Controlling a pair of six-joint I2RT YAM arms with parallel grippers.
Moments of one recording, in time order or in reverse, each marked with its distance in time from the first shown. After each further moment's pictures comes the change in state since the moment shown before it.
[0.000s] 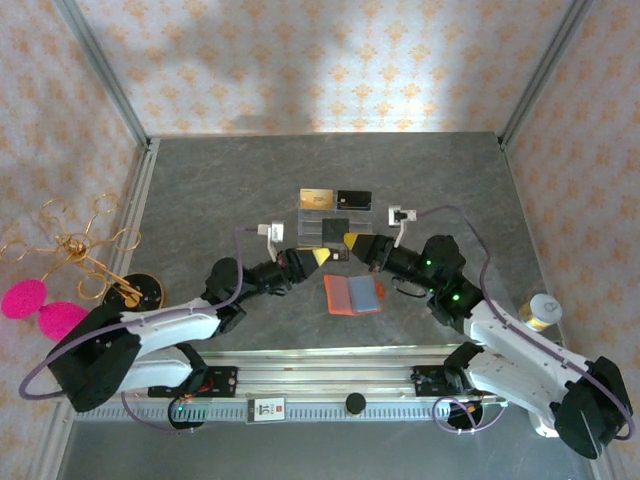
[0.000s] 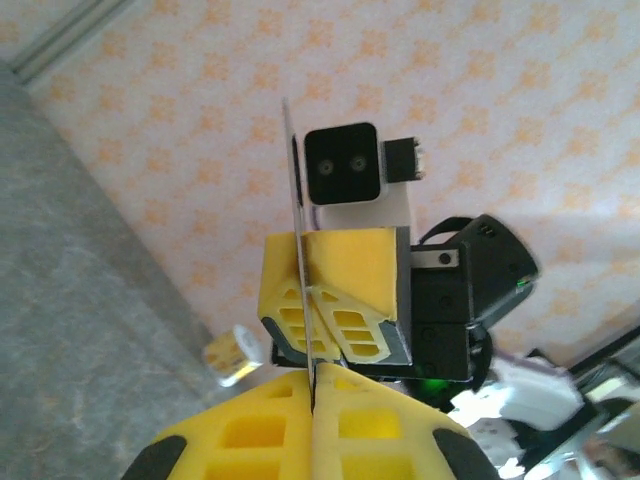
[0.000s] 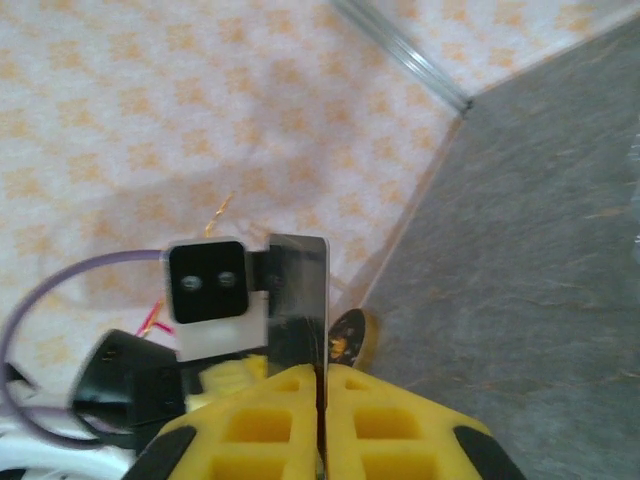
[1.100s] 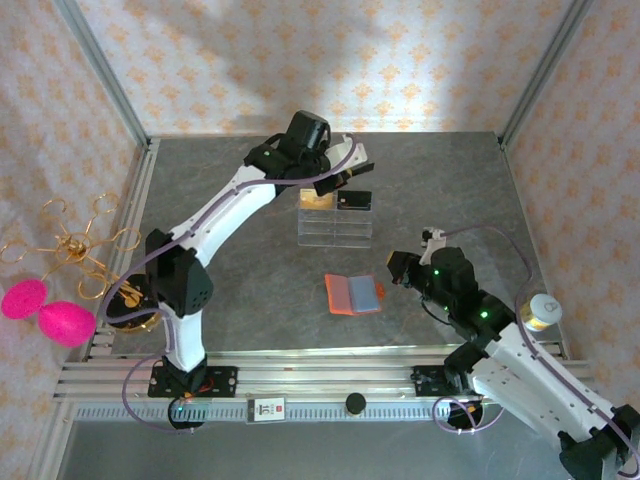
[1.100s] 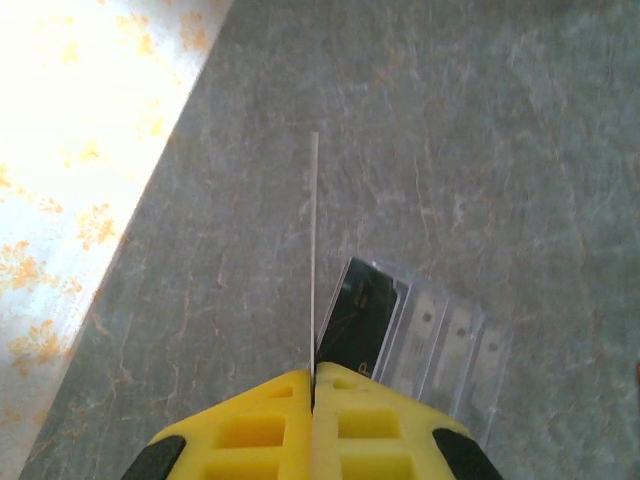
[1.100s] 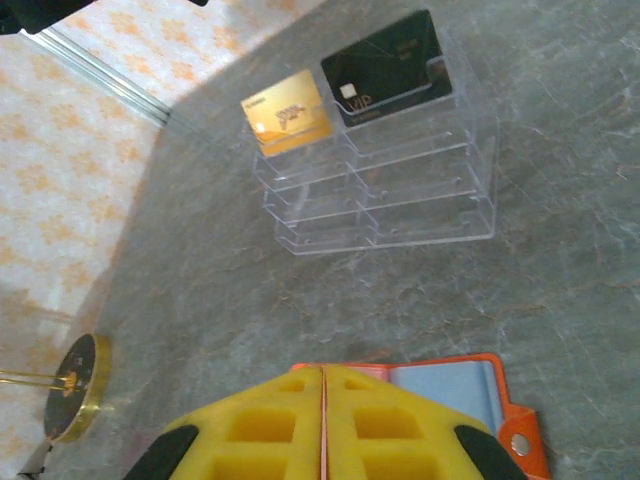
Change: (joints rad) left arm 0.168 0.763 1.562 -1.747 -0.156 1.662; right arm -0.048 -0.224 0.007 -0.669 0.381 -0.129
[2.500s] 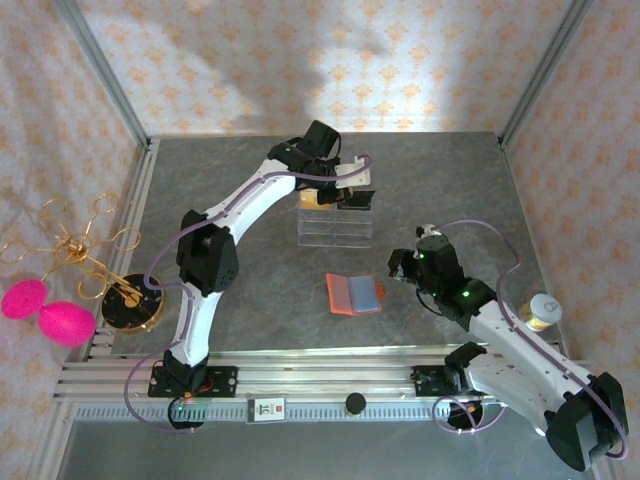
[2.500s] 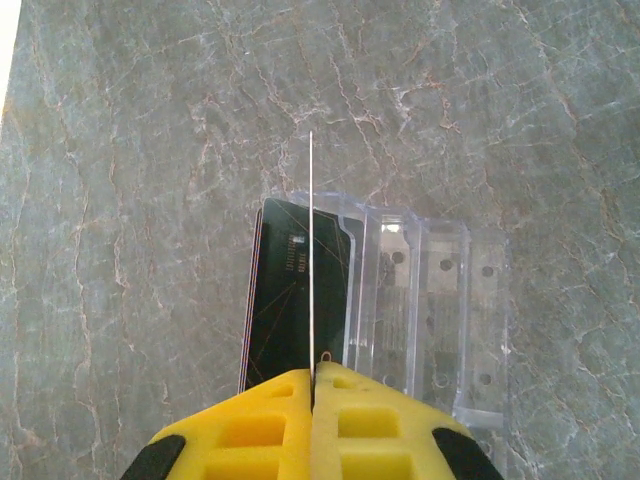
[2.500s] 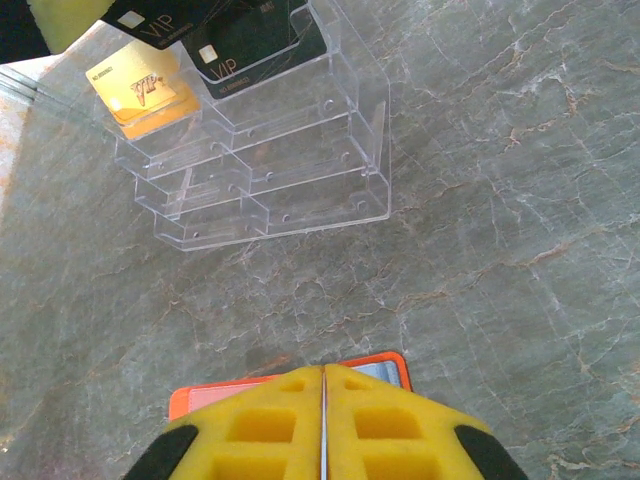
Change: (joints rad) left arm 0.029 0.227 0.124 -0.111 0.101 0.243; right arm -0.085 0.208 0.002 0.025 0.008 -0.026
